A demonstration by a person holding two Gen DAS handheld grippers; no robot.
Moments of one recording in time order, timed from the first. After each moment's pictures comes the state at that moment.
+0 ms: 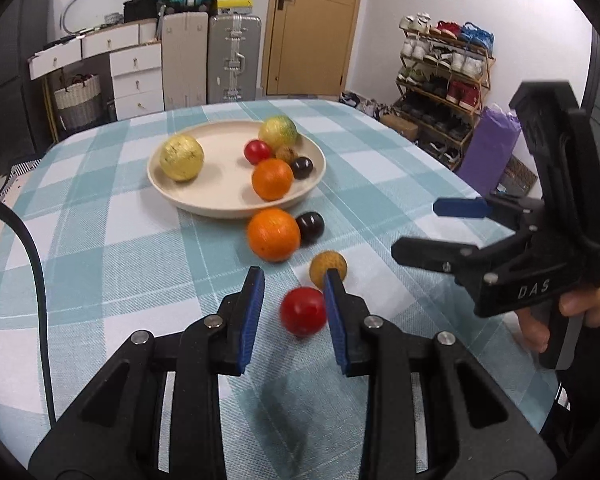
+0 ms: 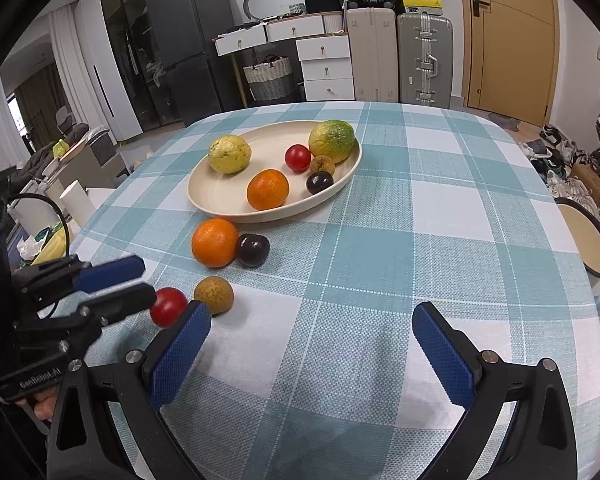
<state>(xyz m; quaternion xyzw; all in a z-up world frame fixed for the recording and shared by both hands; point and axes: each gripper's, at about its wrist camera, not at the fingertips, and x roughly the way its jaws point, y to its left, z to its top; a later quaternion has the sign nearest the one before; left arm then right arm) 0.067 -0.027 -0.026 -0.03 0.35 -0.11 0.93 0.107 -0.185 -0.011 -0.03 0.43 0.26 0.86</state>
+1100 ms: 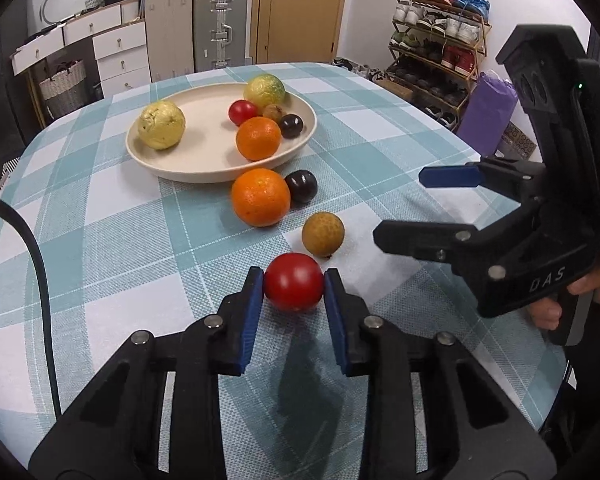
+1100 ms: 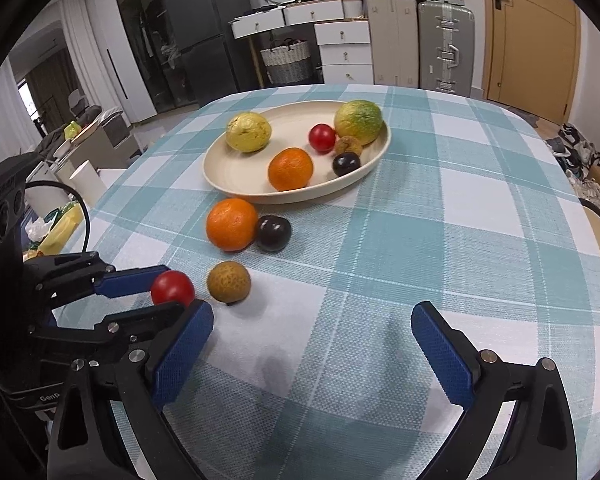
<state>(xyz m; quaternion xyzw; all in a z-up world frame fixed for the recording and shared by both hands) 0.077 -0.037 -0.046 0.00 0.41 -0.13 0.90 0.108 -0.169 -0.021 -0.05 0.45 0.29 0.84</state>
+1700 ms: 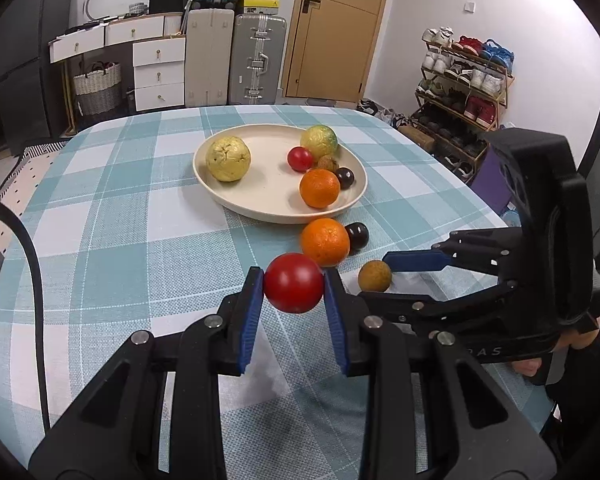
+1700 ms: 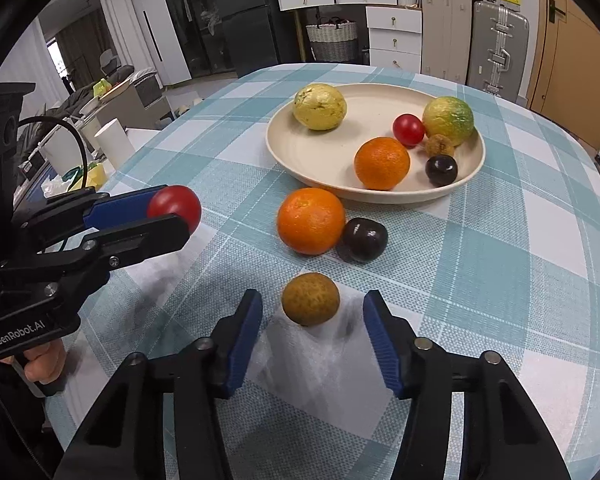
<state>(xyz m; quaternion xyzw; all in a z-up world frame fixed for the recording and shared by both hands) 0.066 0.015 -0.019 -0.06 0.36 -0.09 0.93 0.107 -0.110 -0.032 -0.10 0.47 0.34 0.81</state>
